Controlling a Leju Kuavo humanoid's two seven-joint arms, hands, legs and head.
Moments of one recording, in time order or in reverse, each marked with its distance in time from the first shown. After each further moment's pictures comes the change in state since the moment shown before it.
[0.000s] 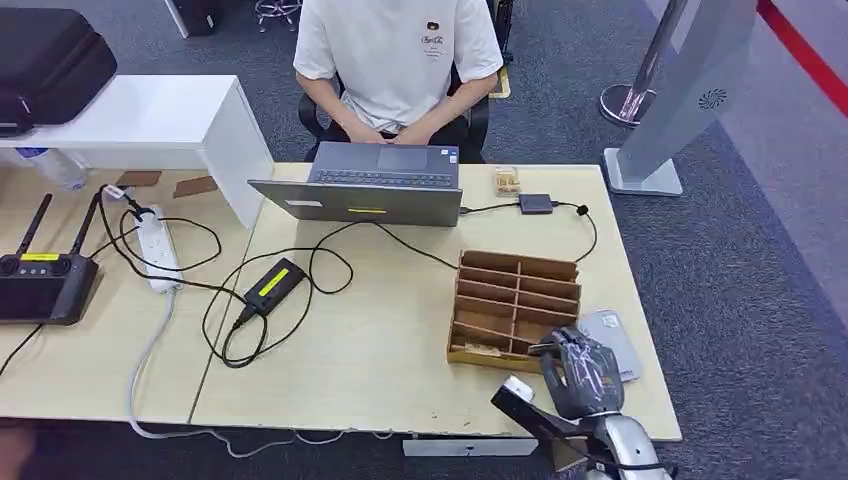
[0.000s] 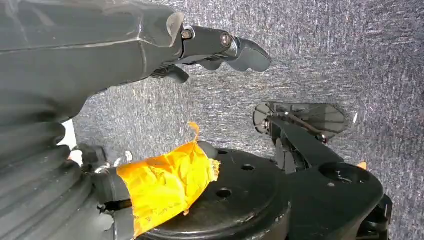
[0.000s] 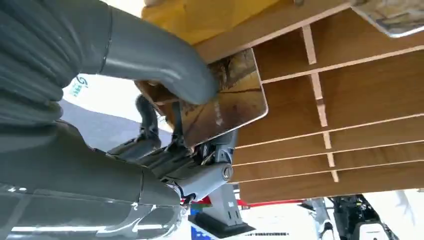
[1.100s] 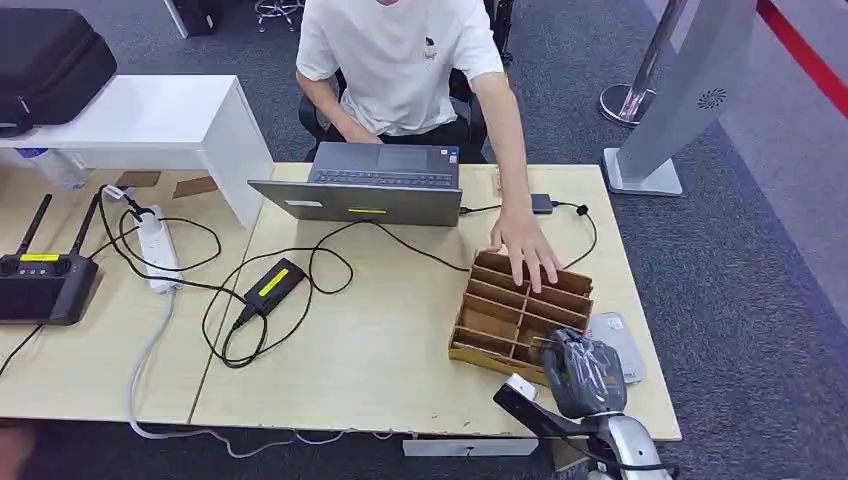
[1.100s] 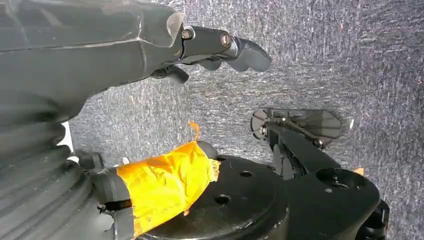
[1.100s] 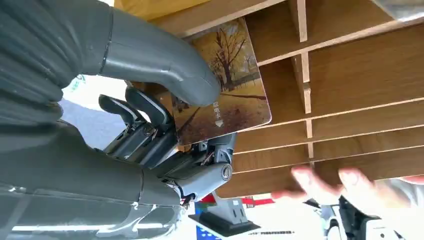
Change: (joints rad) left arm -0.001 0.002 -0.016 0.000 0.006 0.026 -0.016; right arm 0.008 0.004 -0.012 -0.023 -0.006 -0.005 0.008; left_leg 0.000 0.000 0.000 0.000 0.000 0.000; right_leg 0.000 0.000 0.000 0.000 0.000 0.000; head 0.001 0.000
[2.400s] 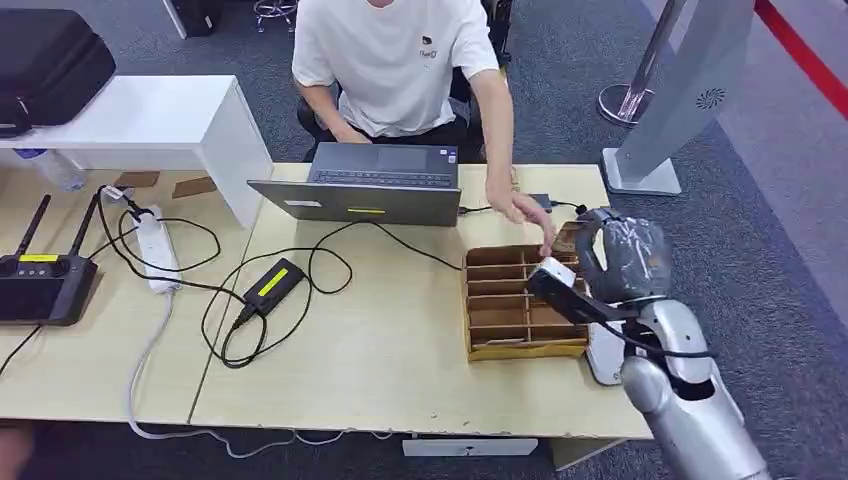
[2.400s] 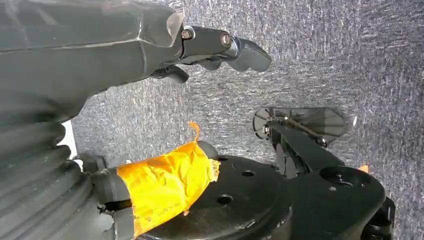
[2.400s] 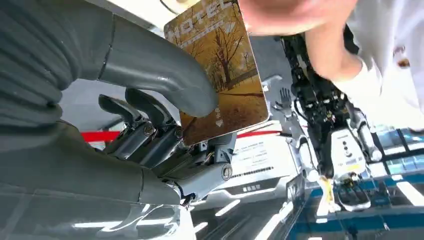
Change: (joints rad) left arm -0.004 0.006 -0.029 0.000 0.006 -0.018 0.011; right arm -0.368 -0.093 -0.025 -0.121 -0.130 0.177 0.002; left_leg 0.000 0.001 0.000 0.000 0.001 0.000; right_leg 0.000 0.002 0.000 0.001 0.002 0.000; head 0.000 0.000
